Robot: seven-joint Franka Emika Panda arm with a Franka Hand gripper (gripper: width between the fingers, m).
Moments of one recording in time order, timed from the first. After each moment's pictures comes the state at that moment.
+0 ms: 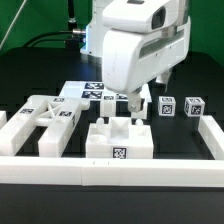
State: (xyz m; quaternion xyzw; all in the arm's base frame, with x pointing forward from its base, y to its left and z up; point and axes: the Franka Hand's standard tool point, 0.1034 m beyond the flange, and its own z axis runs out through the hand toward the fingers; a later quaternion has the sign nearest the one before) arm 0.578 0.029 0.074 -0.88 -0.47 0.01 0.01
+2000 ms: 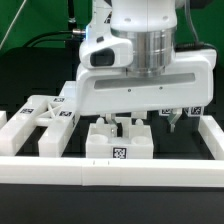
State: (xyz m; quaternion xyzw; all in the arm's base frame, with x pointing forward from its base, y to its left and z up) arm 0.588 0.026 0.022 -1.00 -0.03 0.01 0.03
